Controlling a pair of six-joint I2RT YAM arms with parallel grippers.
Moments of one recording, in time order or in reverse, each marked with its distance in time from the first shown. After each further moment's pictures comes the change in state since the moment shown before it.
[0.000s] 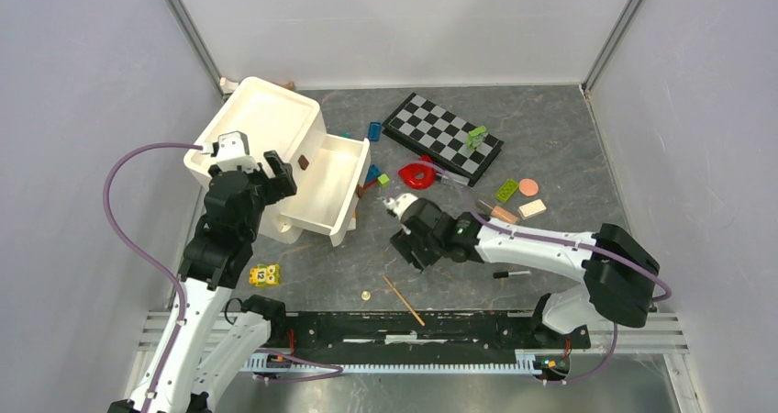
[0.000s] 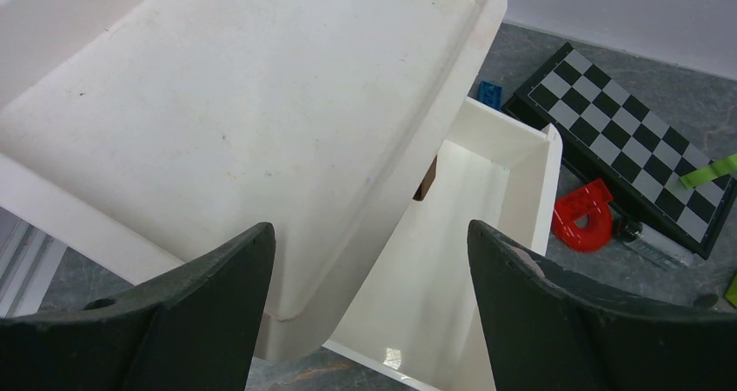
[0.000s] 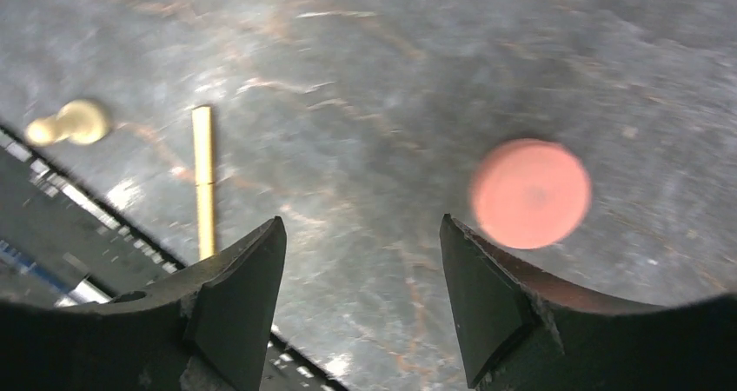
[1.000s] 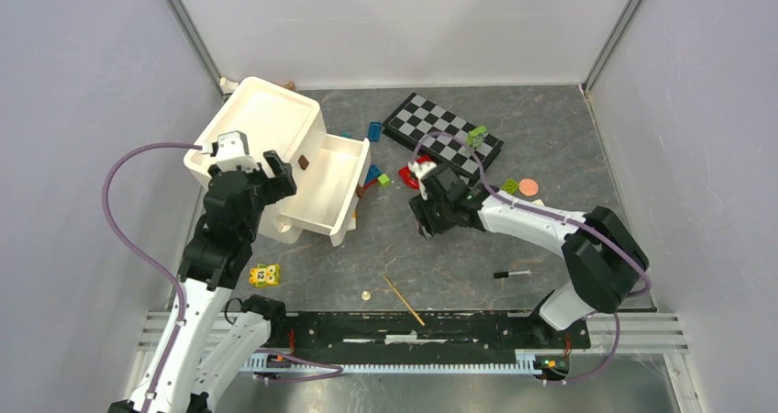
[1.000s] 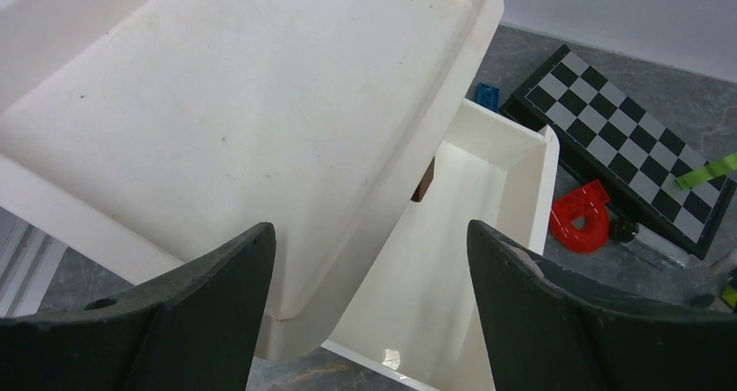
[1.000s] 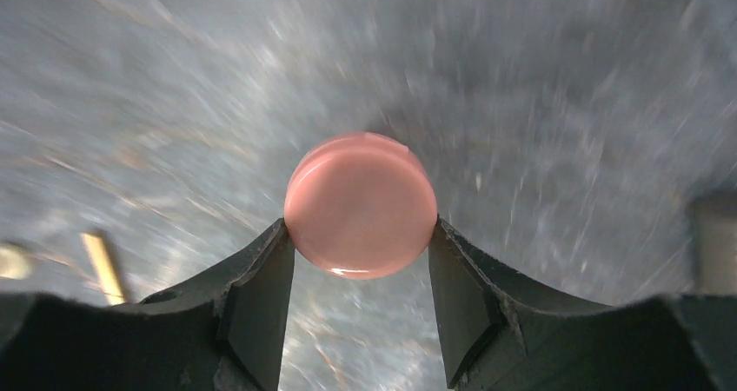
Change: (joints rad) left arm 0.000 0.000 0.004 0.001 0.004 0.000; right arm -0.245 0.102 0.117 0.069 -0.106 -0.020
